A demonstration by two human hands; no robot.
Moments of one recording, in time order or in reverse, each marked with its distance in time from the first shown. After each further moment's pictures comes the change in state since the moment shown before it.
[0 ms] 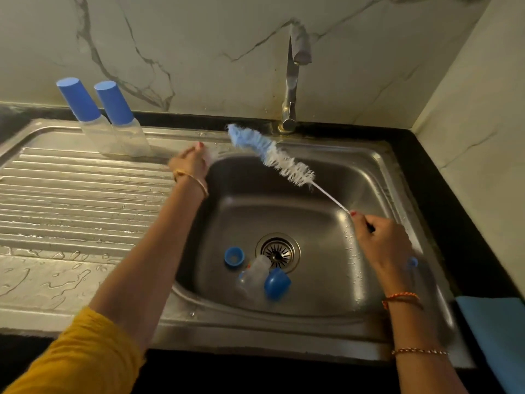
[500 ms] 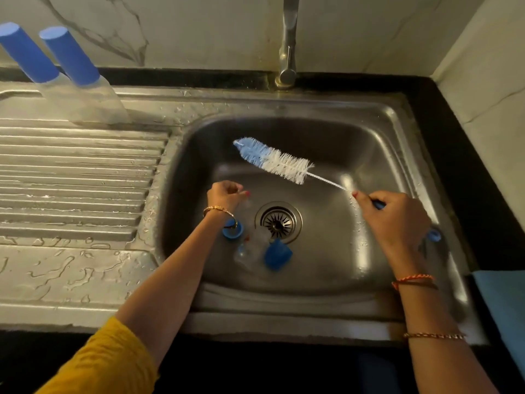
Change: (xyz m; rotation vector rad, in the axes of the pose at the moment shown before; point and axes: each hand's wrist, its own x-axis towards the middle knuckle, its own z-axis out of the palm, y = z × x) left_hand 0.006 -0.137 -0.021 0.843 -0.304 0.025; right_hand 0.002 0.012 0.012 -0.125 0.052 -0.008
